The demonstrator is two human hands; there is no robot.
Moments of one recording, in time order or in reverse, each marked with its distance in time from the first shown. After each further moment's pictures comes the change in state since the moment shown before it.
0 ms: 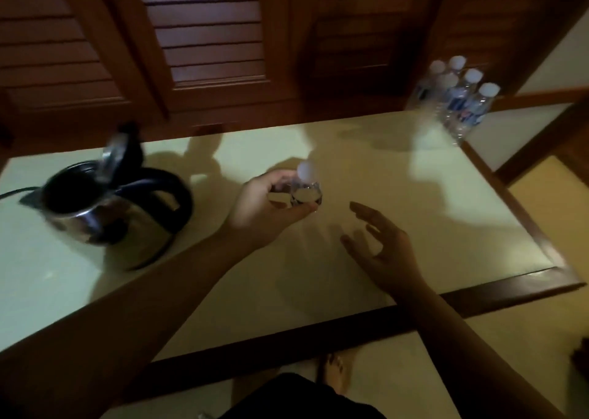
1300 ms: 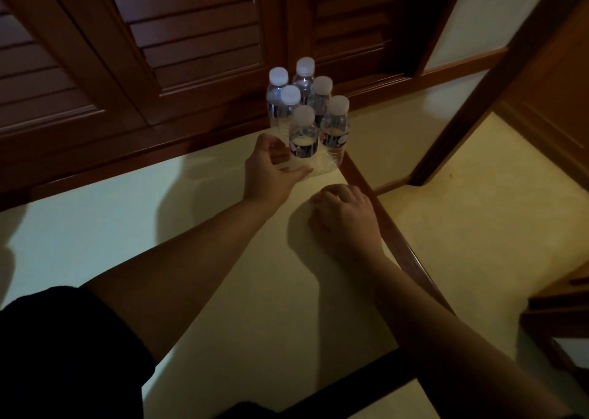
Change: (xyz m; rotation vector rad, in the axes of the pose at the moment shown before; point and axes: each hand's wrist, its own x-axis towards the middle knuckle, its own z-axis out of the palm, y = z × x) left_hand 0.265 0.029 0.315 0.032 0.147 -0.002; right_hand 0.150 0.174 -0.189 -0.673 -0.014 0.050
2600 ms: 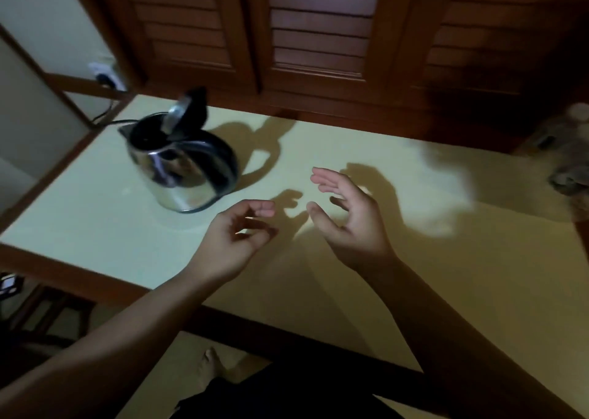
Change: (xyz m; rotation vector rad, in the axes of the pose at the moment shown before) left_hand -0.295 -0.052 -0.360 -0.083 0.298 -0.327; right_hand -0.075 -0.321 0.028 0.841 -0.301 -0.498
